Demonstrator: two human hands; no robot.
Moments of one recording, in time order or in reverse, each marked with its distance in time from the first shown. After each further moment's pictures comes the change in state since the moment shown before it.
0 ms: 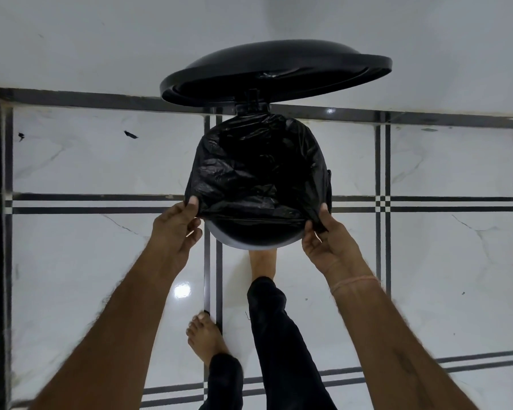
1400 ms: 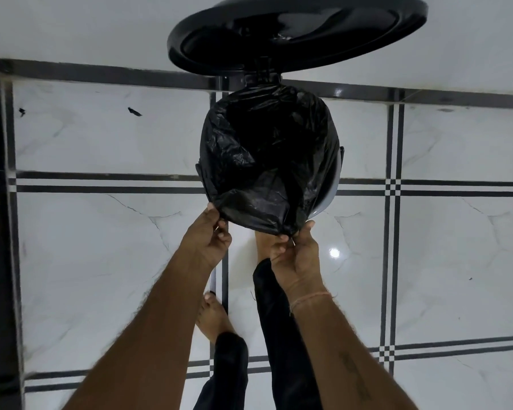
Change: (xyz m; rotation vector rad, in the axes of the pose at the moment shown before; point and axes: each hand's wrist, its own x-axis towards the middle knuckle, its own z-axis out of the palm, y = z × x) left_hand -0.005 -0.059 0.007 -0.323 0.011 -0.311; right_hand -0.007 0.102 -0.012 0.243 -0.140 0.090
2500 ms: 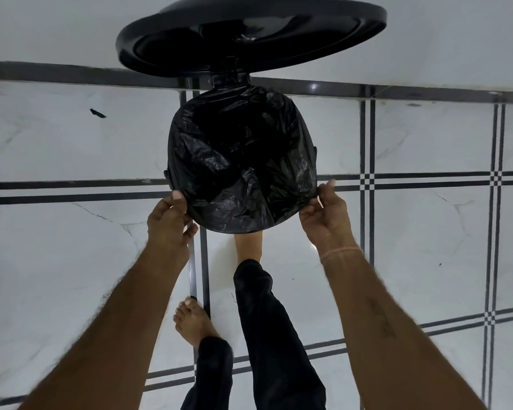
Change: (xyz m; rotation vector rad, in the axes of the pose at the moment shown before) left_hand -0.002 0.016 0.018 0.294 0.101 0.309; right_hand 0.042 -0.115 0.013 -0.077 0.046 -0.194
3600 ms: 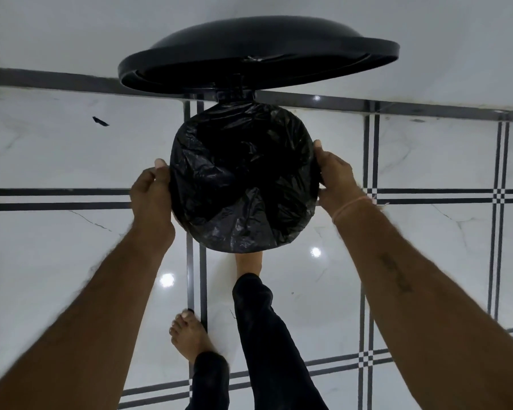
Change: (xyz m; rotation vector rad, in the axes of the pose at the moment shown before) left_hand 0.039 0.053 0.021 0.128 0.054 0.237; right_hand 0.006 -0.049 0.102 -0.763 0.036 -0.151
